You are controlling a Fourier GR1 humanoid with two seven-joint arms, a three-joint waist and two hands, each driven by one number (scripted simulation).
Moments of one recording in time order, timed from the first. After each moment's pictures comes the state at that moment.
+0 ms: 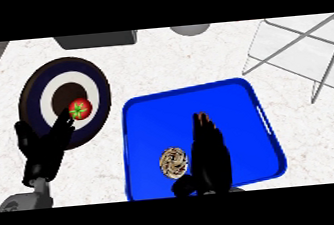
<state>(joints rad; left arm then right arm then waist) -0.06 0.28 -0.03 -1.36 0.24 0.08 0.27 -0.23 -0.02 0.76 -1.60 0.90 -0.16 1.24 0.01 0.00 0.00</state>
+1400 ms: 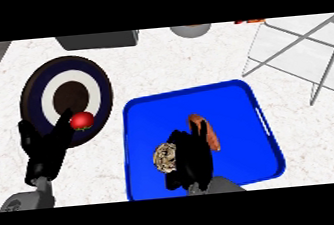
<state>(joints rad) -0.07 0.26 -0.01 -1.35 0.21 0.06 0.27 -0.38 -0.03 0.87 -1.35 0.75 -0.28 1.12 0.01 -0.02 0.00</state>
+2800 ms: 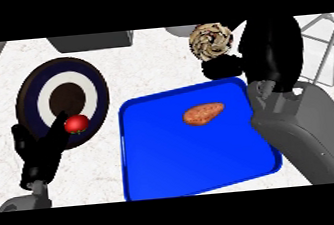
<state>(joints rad) -0.04 0.25 0.03 -1.36 0.19 0.05 0.27 -0.82 -0.29 0.37 -1.64 0.86 -0.14 1.17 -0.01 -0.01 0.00</state>
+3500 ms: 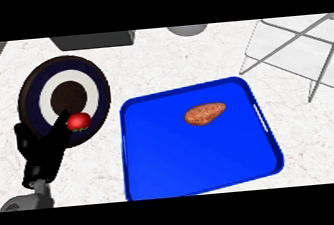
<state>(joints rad) -0.05 0.23 0.02 -1.37 0.18 0.05 0.28 -1.06 -0.47 0.02 -1.57 0.79 0.08 1.13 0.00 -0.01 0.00</state>
